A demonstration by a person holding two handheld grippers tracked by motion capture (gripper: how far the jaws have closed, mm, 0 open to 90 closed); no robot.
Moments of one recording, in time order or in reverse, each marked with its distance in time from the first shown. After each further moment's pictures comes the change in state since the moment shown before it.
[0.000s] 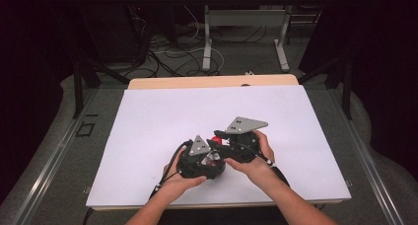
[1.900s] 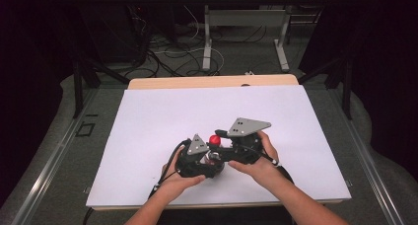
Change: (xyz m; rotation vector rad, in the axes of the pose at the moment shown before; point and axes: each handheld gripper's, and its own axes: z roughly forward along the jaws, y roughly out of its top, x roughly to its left) left arm -0.001 0.001 -0.002 -0.029 0.016 -0.025; right arm 0.002 0.001 -0.007 -0.030 0.016 -0.066
